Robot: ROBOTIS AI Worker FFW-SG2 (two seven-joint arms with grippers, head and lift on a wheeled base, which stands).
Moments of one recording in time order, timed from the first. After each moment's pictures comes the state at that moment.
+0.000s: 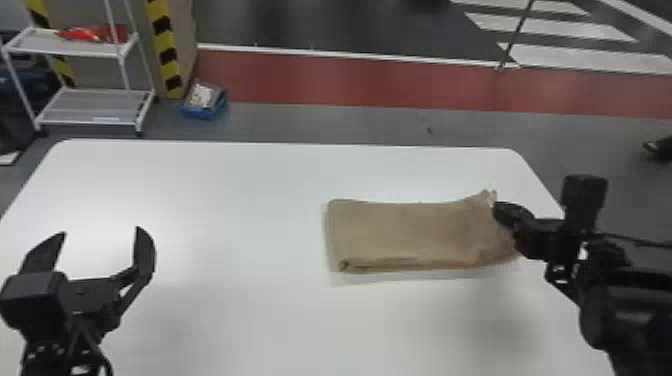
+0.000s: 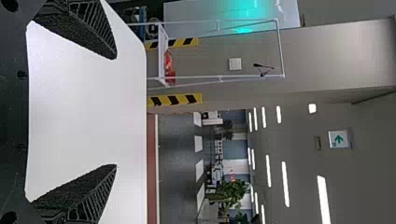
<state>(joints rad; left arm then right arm) 0.36 0.12 -0.03 -1.81 0.02 -0.09 0.23 -0.04 -0.28 -0.29 -1.59 -0.07 0.55 0.32</state>
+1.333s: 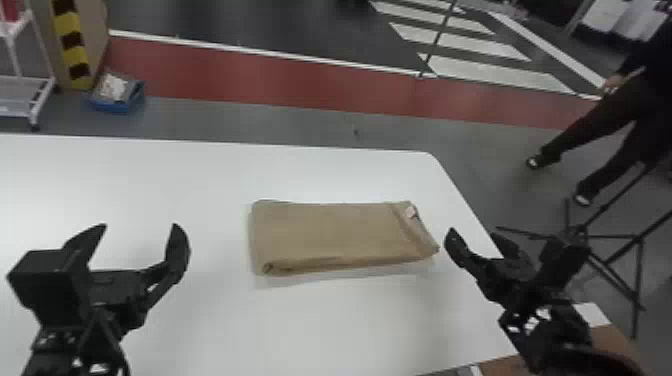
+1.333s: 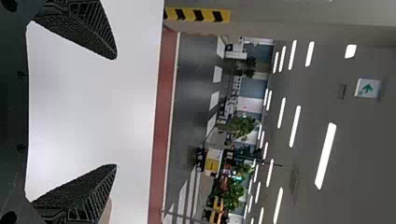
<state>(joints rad) 0.25 0.11 -0.33 -1.84 0.18 0.08 0.18 0.32 -0.16 -0.51 -1.86 -0.28 0.28 0.29</state>
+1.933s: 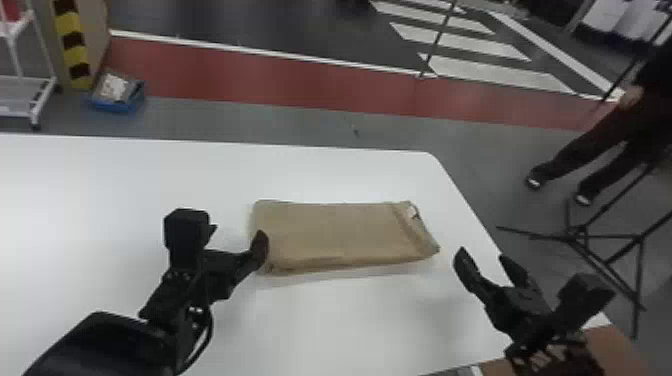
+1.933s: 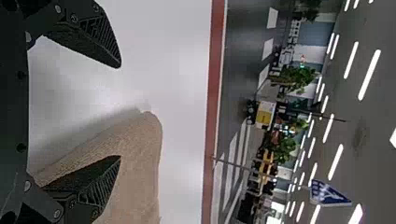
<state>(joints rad) -0.10 0.00 -0.49 -1.40 0.26 0.22 0.10 0.43 -0.12 -0.53 -1.85 -0.38 0.14 0.31</state>
